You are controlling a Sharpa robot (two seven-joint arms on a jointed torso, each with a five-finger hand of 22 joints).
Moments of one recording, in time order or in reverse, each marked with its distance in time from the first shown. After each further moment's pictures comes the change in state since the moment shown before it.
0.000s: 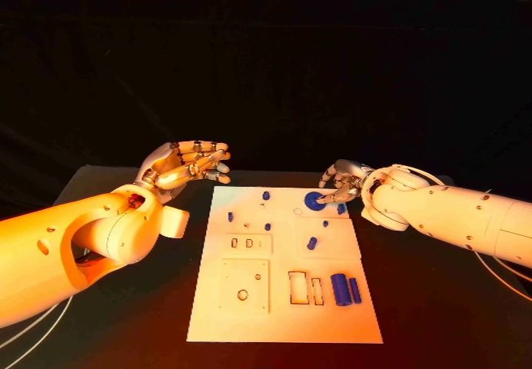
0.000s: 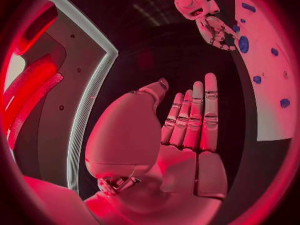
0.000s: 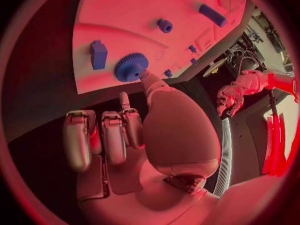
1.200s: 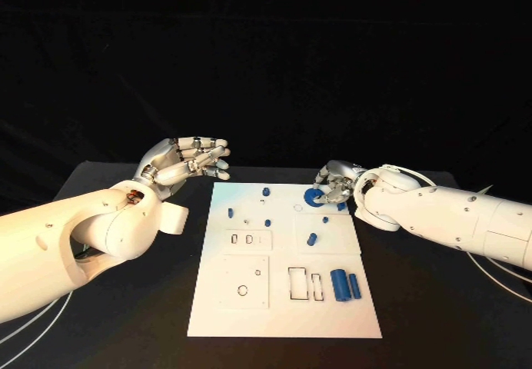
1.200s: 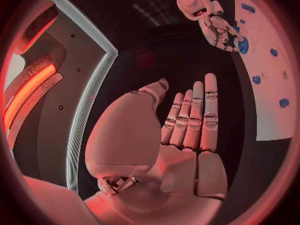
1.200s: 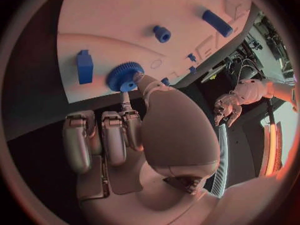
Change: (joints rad) left arm 0.000 -0.004 0.000 0.000 0.000 0.006 -0.006; left_hand 0.000 0.000 0.003 -0.003 0.000 0.000 0.000 0.000 0.000 0.000 0.000 0.000 0.000 -0.004 0.003 0.004 0.002 0.000 -0.007 0.000 0.004 0.002; right arm -0.018 0.033 -0.002 -0.007 -0.067 -0.004 -0.001; right_hand 0.062 0.022 0.161 -0.039 -0.010 0.086 -0.011 0.027 -0.020 0.007 -0.007 0.037 0.000 -0.003 0.003 0.012 -0.001 -0.015 -0.003 0.003 0.051 -0.001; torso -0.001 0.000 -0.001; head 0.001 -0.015
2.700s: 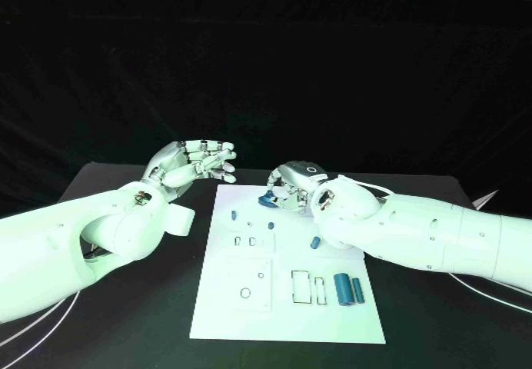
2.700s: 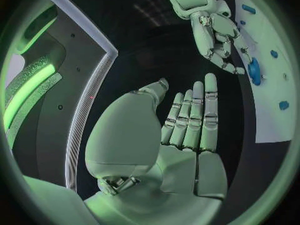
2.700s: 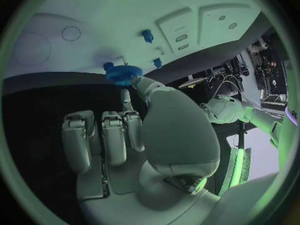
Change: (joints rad) left arm 0.000 0.018 0.000 -0.013 0.000 0.008 -0.005; left_hand 0.000 0.000 0.000 0.000 0.000 0.000 0.000 0.000 0.000 0.000 0.000 0.000 0.000 0.000 0.000 0.000 0.002 0.000 0.000 0.000 0.004 0.002; right arm 0.000 0.120 -0.004 0.174 -0.317 -0.189 -0.097; right_hand -0.049 -0.022 0.085 -0.006 0.051 0.022 -0.004 -0.006 -0.012 0.003 -0.003 0.009 0.000 0.000 0.000 0.004 0.000 -0.015 0.000 0.000 0.011 0.000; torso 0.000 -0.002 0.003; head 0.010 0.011
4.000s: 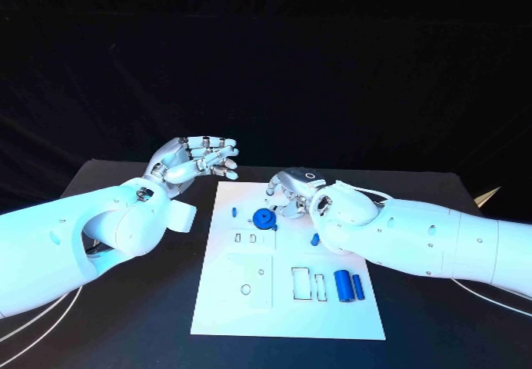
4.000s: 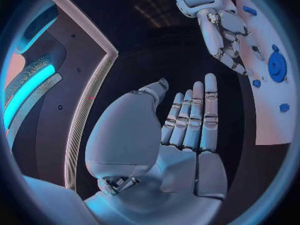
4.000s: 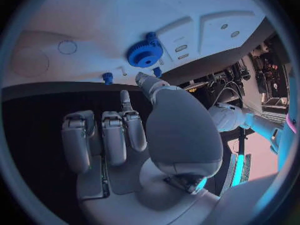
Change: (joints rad) left arm 0.000 -0.005 0.000 0.005 0.000 0.004 0.000; left_hand 0.000 0.000 0.000 0.000 0.000 0.000 0.000 0.000 0.001 0.000 0.000 0.000 0.000 -0.004 -0.004 0.000 0.004 0.000 -0.004 0.004 0.004 0.004; right arm -0.025 0.006 -0.009 0.014 -0.020 0.028 -0.037; right_hand -0.068 -0.052 -0.013 0.011 -0.041 -0.043 0.017 -0.043 -0.017 0.003 0.004 0.000 0.001 0.004 0.004 0.000 0.000 0.000 0.000 0.000 0.000 0.000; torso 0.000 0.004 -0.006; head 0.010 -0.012
